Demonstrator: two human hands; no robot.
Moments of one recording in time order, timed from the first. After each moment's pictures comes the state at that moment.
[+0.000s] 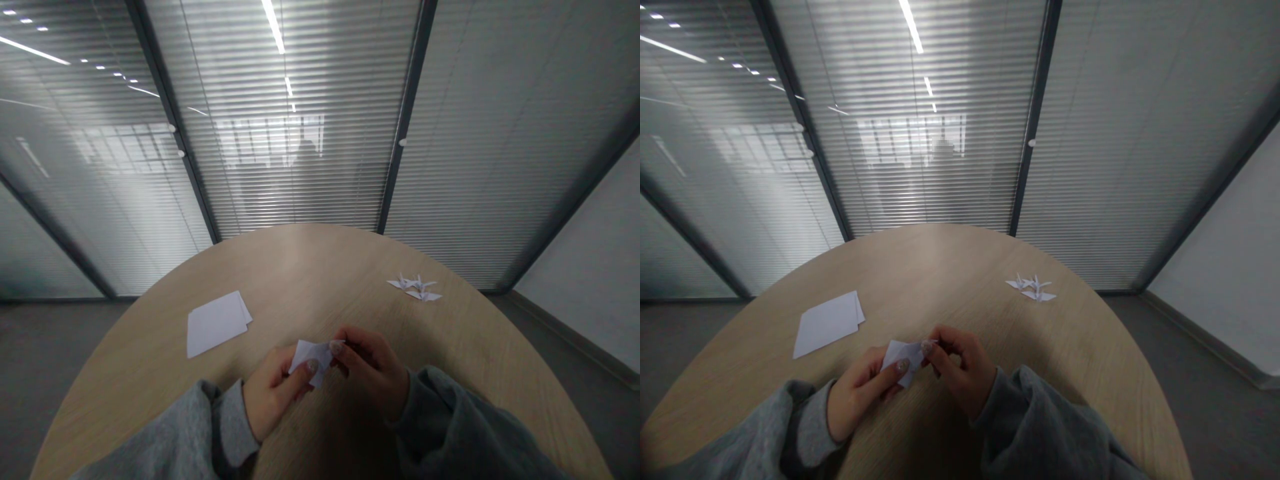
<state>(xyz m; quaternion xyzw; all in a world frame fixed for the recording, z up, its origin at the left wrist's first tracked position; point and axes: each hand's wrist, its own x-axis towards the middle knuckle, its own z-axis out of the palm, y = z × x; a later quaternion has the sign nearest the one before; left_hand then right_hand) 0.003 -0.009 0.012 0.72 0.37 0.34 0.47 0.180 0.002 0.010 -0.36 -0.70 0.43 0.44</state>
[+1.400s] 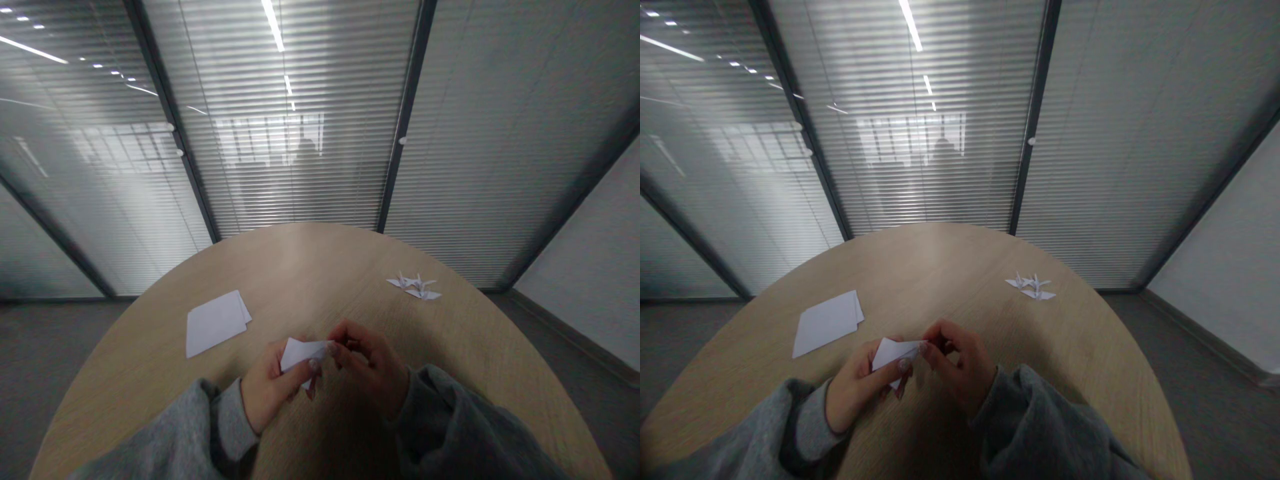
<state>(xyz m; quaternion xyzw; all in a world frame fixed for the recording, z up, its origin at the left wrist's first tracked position) 0.004 -0.006 0.010 0.64 0.40 0.36 0.55 0.180 0.003 0.010 -0.38 -0.71 0.39 0.44</state>
